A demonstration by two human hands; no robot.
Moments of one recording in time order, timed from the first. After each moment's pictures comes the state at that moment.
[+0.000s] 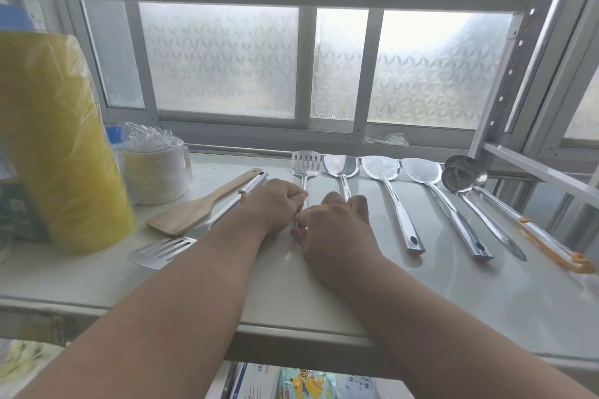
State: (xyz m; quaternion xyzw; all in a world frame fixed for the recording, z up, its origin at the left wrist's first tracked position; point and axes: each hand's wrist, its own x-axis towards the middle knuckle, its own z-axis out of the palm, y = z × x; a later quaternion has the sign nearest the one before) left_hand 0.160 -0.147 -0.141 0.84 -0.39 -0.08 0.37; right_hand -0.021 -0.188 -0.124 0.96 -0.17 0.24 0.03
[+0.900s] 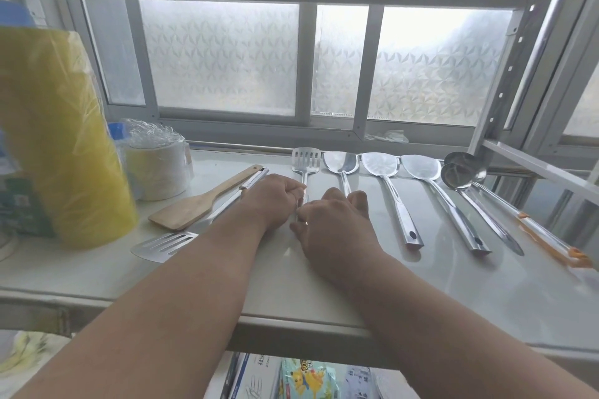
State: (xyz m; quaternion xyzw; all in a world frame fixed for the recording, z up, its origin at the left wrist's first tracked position) left_hand 0.148 -0.141 -0.134 0.84 -0.37 -0.08 0.39; right_hand -0.024 -0.187 -0.122 0.96 -0.17 0.22 0.02
